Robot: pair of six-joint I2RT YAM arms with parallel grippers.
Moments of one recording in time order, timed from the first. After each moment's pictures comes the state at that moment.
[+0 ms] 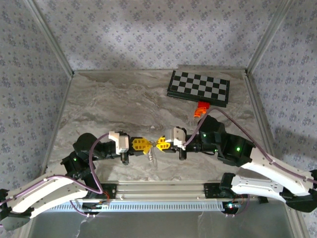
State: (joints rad) left arm -1.02 0.60 0.63 0.12 0.46 0.04; right arm 1.10 0.89 1.04 -0.41 -0.36 -0.34
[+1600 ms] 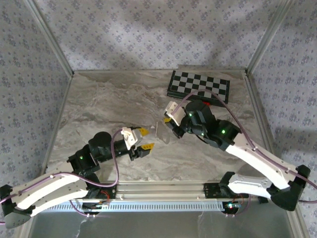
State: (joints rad) left arm -1.02 0.66 0.59 -0.08 0.14 0.05; right arm 0.84 1.10 1.13 -0.54 -0.07 -0.21
